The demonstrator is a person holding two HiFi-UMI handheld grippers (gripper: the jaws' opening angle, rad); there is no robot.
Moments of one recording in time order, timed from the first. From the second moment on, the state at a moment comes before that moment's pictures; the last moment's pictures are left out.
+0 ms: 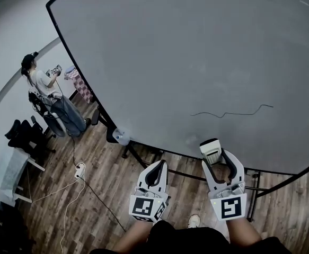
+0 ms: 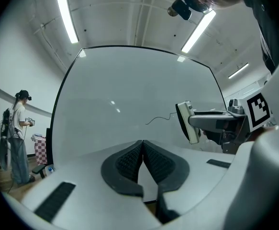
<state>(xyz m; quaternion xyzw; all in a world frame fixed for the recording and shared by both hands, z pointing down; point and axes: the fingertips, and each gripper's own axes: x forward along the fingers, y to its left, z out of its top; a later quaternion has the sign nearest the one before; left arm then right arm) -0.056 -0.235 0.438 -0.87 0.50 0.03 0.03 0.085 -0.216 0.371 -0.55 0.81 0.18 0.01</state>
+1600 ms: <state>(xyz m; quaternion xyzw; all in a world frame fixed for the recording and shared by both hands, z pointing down) -0.081 -0.388 0.422 -0.94 0.32 0.06 0.05 0.029 -0.361 0.386 -0.68 0.67 0.24 -0.16</state>
